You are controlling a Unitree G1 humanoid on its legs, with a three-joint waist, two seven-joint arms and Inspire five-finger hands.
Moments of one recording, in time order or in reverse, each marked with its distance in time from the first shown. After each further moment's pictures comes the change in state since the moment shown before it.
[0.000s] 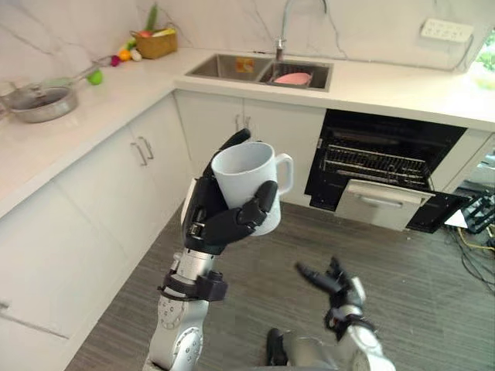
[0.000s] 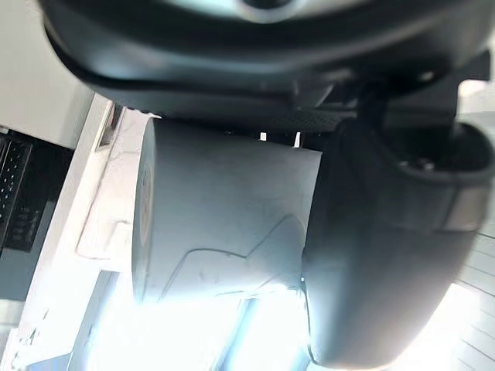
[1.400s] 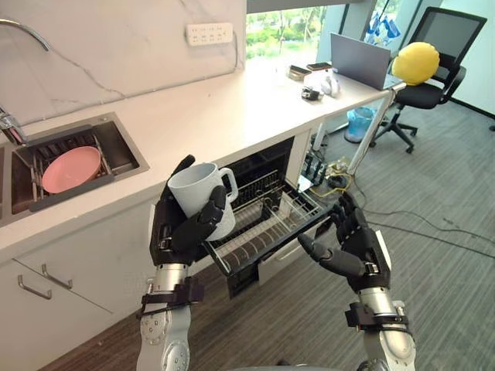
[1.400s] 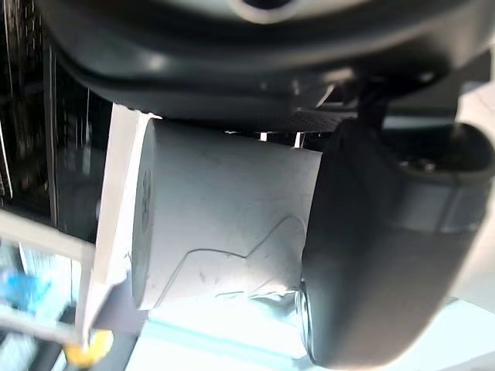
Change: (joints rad) left arm 0.144 -0.041 0.203 0.086 0.211 -0.052 0.282; right arm 0.089 -0.029 0.175 -0.201 0.081 -0.400 0.400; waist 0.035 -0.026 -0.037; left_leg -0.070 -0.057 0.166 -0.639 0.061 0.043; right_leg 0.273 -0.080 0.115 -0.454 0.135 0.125
